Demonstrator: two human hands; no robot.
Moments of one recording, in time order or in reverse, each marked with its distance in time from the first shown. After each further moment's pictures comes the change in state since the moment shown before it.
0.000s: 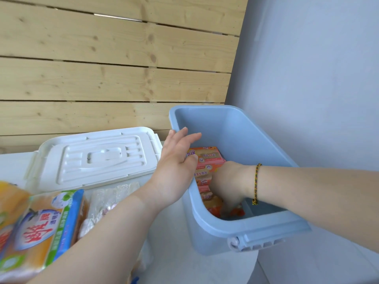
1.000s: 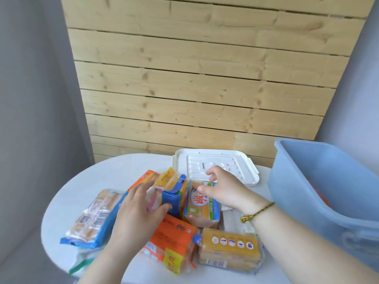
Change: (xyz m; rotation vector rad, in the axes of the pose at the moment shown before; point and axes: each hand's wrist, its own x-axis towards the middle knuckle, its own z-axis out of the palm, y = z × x) left_hand -0.216 -0.080 -0.196 0.310 0.551 -0.303; right_hand -0.032 -0.227 -0.102 1.019 0.588 -0.122
